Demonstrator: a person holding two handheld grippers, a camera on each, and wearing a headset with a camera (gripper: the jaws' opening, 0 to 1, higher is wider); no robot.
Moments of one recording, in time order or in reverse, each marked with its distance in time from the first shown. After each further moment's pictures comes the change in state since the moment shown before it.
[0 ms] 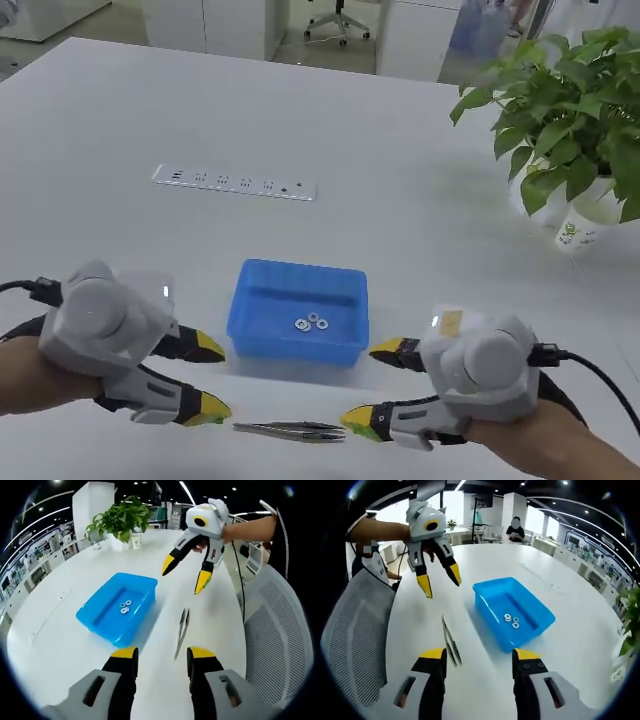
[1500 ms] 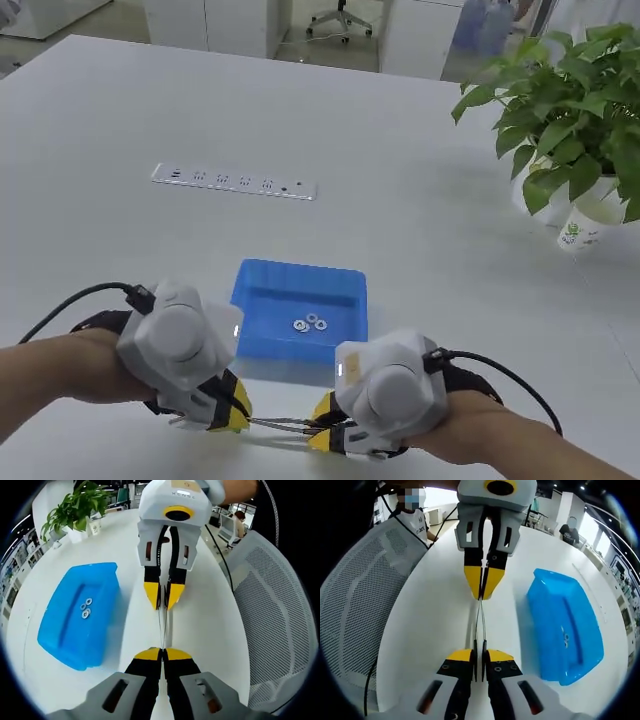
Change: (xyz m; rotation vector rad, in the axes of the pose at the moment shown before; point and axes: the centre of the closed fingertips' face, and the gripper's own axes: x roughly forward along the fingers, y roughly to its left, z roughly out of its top) left arm 0.056 -0.029 -0.024 0.210 0.230 -0.261; right arm 0.064 0.060 -0.029 -0.362 0.205 0.333
